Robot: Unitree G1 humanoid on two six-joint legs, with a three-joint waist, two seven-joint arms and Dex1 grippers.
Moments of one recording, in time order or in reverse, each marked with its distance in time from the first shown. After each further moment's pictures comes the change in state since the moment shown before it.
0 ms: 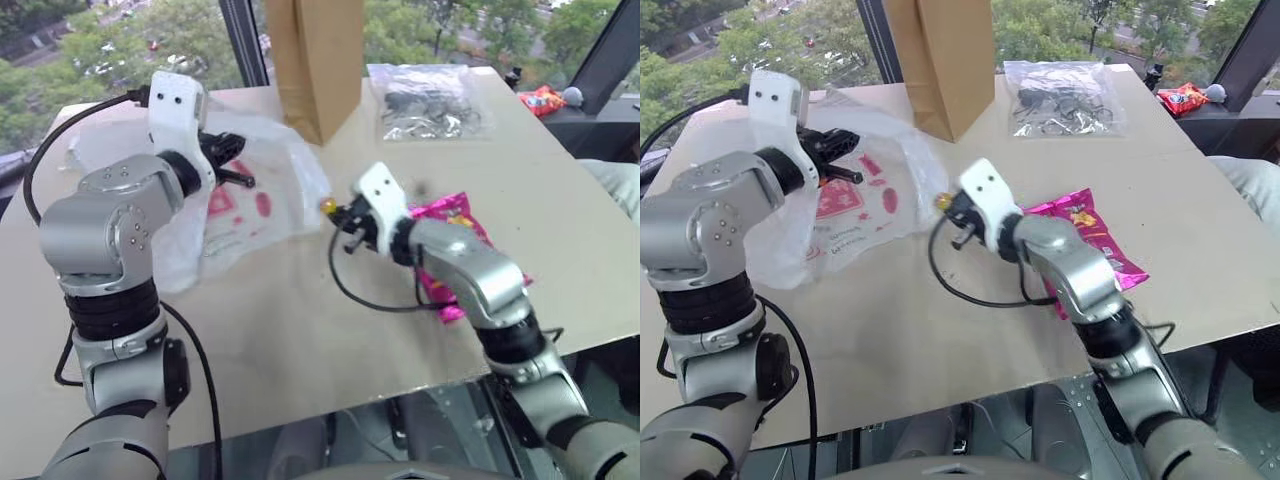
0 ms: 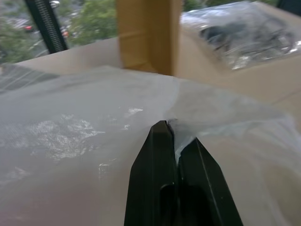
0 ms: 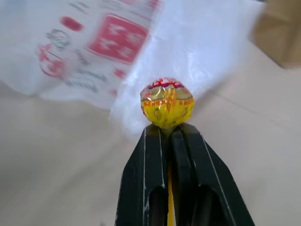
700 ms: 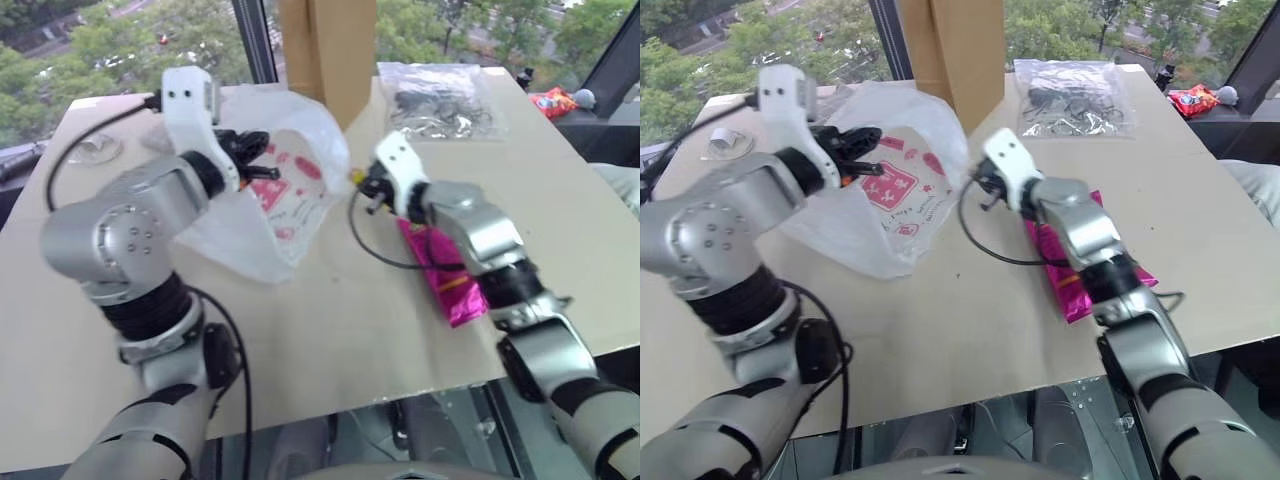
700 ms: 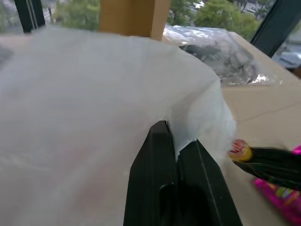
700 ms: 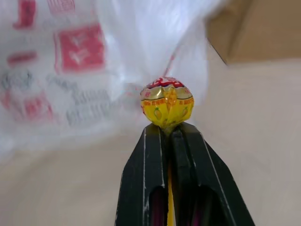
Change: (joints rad) left arm -0.088 -0.298 0.152 -0.087 -0.050 0.240 0.226; right arm -0.065 -0.222 -0.101 0.236 -0.079 -0.146 0.152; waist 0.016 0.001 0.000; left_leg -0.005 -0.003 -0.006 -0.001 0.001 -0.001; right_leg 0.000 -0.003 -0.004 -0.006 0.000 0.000
